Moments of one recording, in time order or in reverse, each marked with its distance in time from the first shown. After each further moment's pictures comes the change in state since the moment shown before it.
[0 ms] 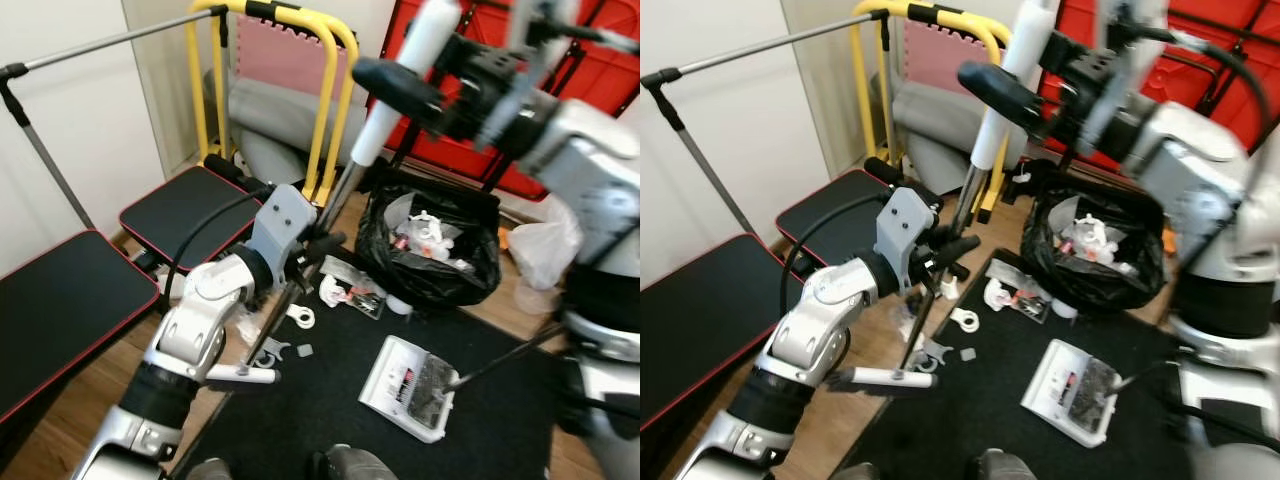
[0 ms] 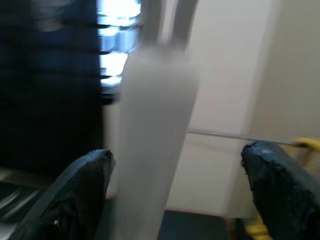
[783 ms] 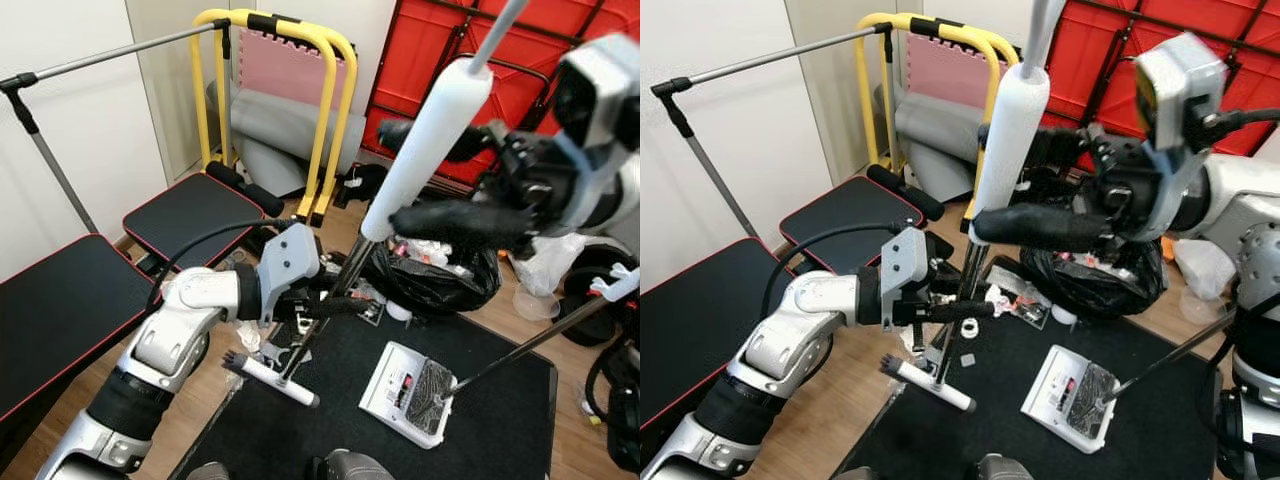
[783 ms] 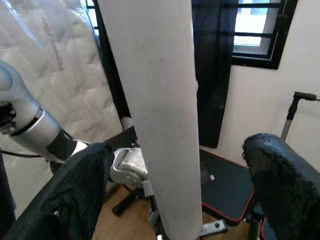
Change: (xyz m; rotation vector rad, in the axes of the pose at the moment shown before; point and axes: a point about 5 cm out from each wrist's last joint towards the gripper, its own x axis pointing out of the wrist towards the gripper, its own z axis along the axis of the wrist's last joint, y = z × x) left arm -0.006 -0.027 0.004 0.029 0.012 -0.401; right arm -0.007 0.043 -0.019 0.129 0.134 0.467
